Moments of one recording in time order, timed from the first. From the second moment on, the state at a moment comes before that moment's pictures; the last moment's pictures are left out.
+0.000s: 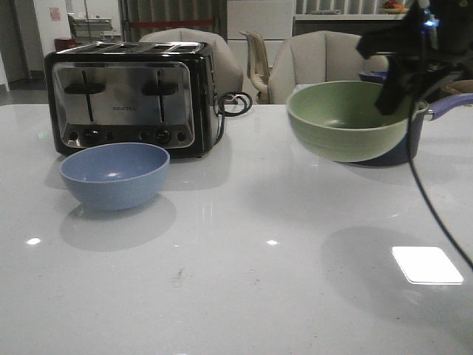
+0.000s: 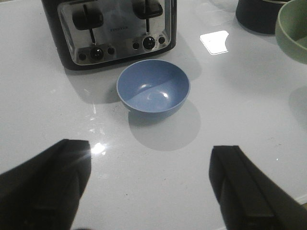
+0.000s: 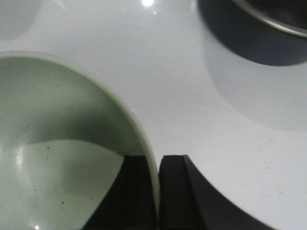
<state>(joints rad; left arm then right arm) -0.29 0.57 -0.68 -0.10 0.69 0.11 0.18 1.74 -1.40 0.17 0.79 -0.21</state>
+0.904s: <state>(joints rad) -0.29 0.57 -0.68 -0.10 0.69 0.11 0.48 1.93 -1.40 0.14 0.75 -0.22</state>
